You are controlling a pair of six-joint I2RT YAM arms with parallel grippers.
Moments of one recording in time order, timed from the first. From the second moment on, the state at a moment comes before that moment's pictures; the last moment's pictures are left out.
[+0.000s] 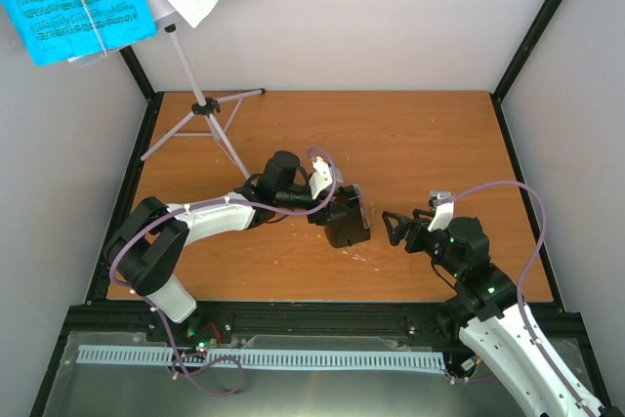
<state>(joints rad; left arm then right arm) -0.71 1.61 0.87 0.27 0.69 0.13 0.44 0.37 0.39 -0.37 -0.13 0.49</state>
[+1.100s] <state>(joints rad) -0.55 1.64 0.98 0.01 0.93 0.11 0.76 0.88 0.16 0.24 -0.08 0.26</state>
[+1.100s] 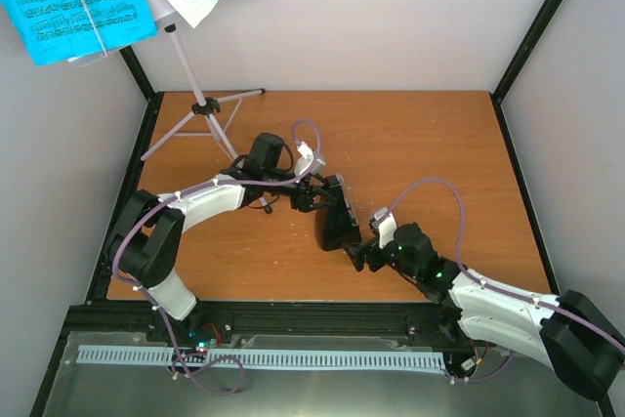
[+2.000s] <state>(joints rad) -0.55 1.65 0.99 -0.02 0.93 0.11 0.92 1.26 0.25 0.40 0.15 0.13</state>
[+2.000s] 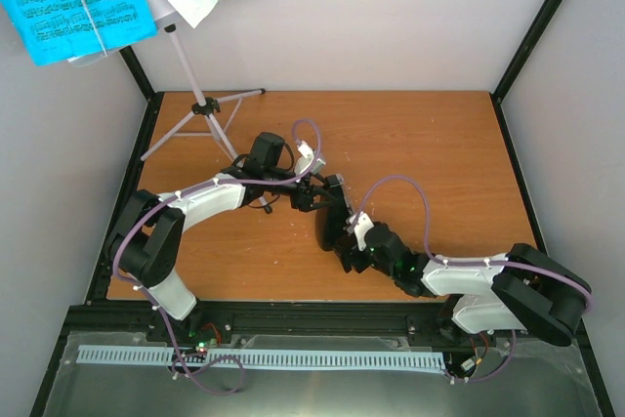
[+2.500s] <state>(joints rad) -0.54 1.65 0.99 -0.01 0.92 0.14 0.92 1.27 0.26 0.38 0.21 0.14</state>
